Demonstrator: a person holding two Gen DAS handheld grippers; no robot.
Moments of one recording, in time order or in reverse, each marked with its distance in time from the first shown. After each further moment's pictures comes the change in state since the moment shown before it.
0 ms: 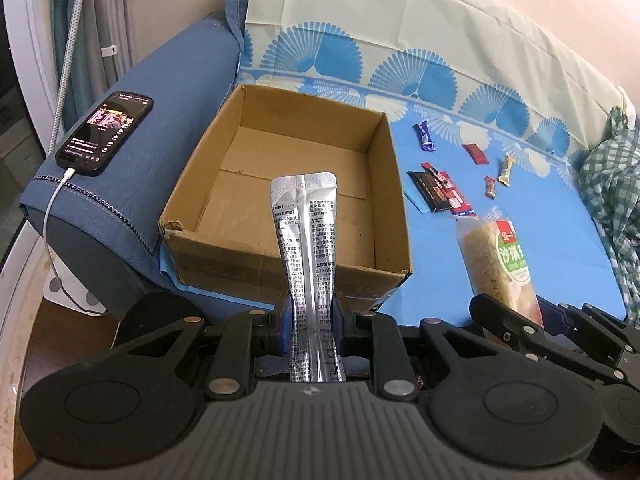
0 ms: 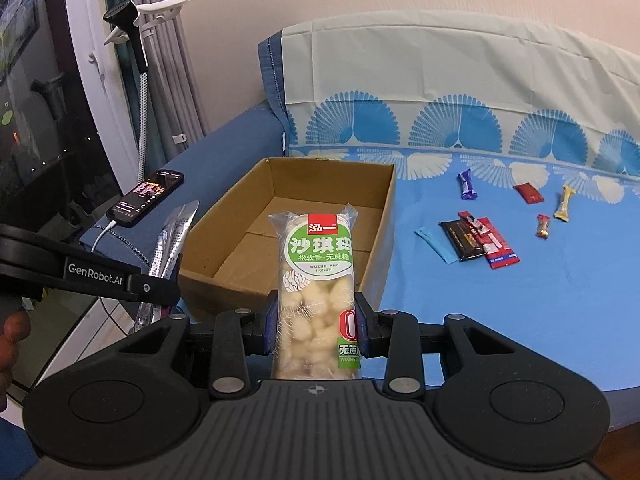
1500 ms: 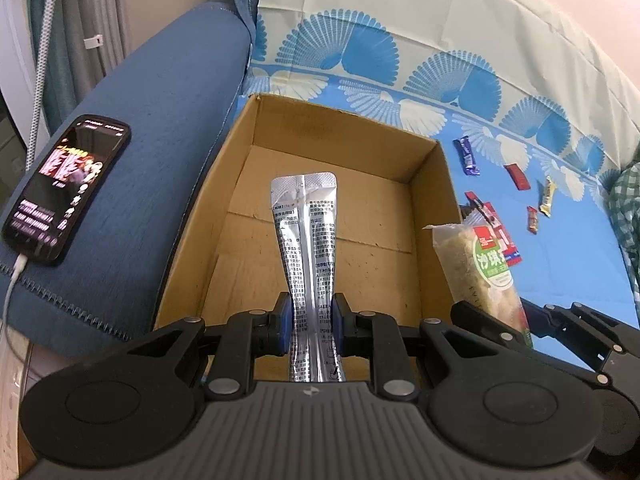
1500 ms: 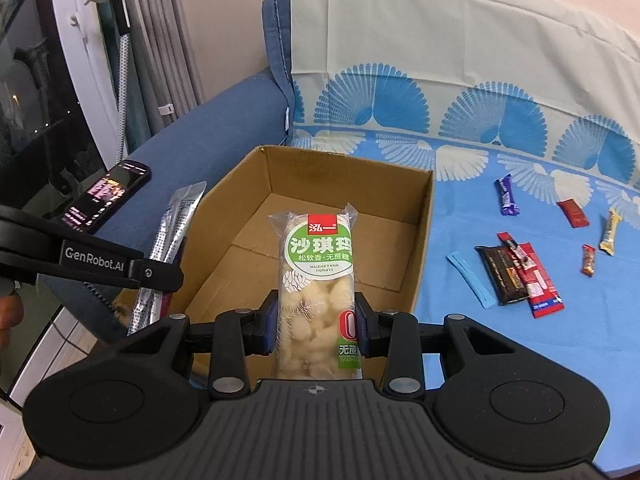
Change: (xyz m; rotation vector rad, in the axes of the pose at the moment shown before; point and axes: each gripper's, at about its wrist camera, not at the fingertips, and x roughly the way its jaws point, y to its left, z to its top) left arm 0.120 0.040 0.115 -0.027 0.073 0.011; right arm 0.150 0.016 0.076 -0.053 0.117 0.007
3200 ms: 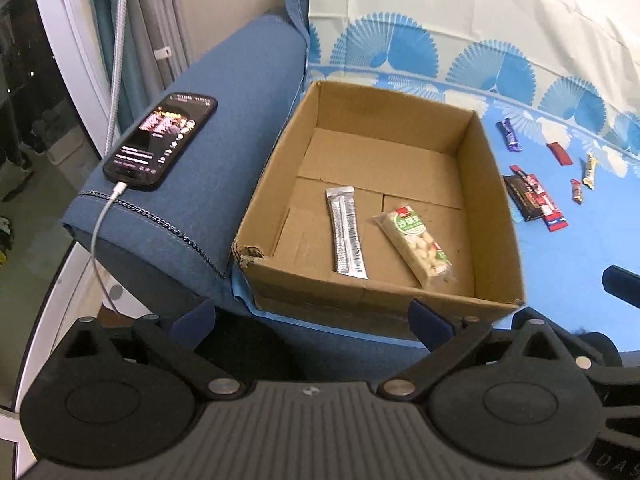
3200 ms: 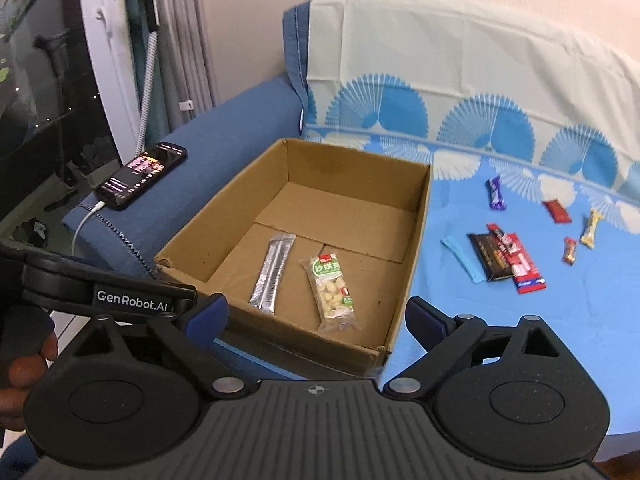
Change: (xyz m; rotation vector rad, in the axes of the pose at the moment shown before) left arm -0.059 -0.011 -0.097 0.021 -0.077 0.217; right arm -0.083 0.030 -0.053 -0.052 -0.048 -0.020
